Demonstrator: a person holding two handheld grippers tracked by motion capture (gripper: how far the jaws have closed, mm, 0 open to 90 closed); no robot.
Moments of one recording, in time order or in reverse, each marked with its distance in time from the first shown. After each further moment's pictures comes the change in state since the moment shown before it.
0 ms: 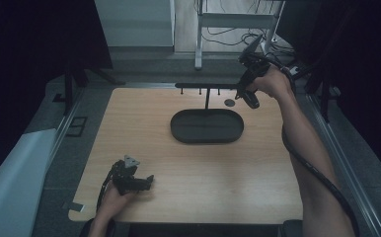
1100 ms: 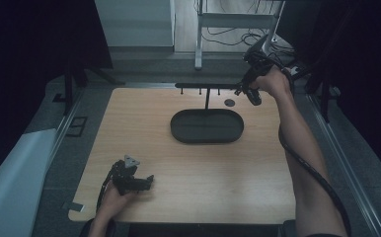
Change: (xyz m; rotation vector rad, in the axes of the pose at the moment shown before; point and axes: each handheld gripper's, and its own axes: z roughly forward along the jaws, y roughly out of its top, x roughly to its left) left arm 0.000 0.000 0.000 0.001 -0.001 0.000; right arm -0.022 0.004 0.012 -0.050 -0.068 0.085
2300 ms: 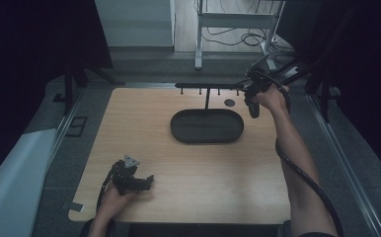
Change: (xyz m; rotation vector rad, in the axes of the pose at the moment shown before) left arm 0.000 0.000 0.000 -0.003 0.001 0.000; right arm -0.023 -0.021 0.068 -0.015 -0.039 0.052
